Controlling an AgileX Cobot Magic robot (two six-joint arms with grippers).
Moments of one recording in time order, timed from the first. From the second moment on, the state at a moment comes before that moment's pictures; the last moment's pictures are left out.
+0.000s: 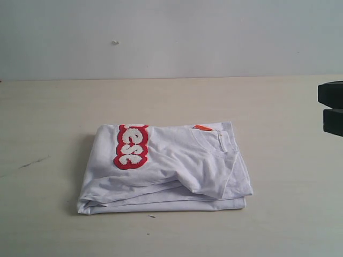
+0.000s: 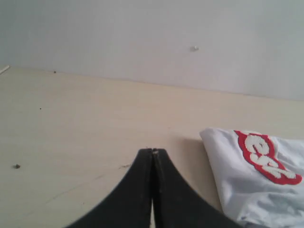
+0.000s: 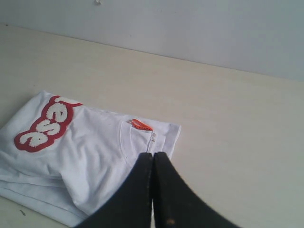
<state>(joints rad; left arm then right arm) -0.07 0.01 0.00 -0.06 0.24 -0.08 0.18 0.79 -0.57 0.23 0.34 -0.21</state>
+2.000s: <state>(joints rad) -0.07 0.01 0.00 -0.05 0.37 -0.08 0.04 0.39 -0.33 0.14 0.42 -0.18</state>
